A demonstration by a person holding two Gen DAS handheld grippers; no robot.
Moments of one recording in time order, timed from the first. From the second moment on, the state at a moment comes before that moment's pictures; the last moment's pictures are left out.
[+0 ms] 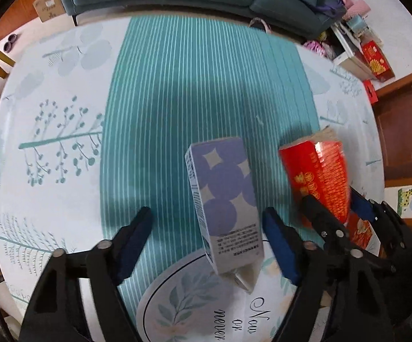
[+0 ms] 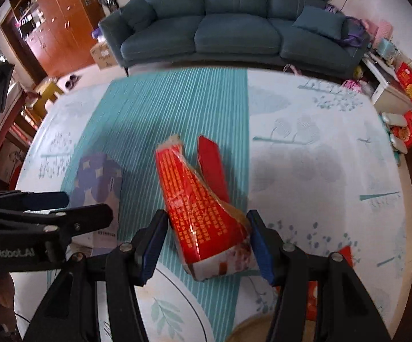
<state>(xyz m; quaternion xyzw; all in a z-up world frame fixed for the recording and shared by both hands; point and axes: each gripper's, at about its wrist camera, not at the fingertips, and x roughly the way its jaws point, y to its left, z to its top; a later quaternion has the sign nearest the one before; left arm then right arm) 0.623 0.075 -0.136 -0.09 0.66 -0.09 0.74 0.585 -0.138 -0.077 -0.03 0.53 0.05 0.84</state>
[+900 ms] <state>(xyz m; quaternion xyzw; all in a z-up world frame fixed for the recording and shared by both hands) 0.450 0.077 -0.017 -0.07 0.60 -0.13 0.79 0.420 -0.159 0.001 0.17 0.47 0.13 0.86</state>
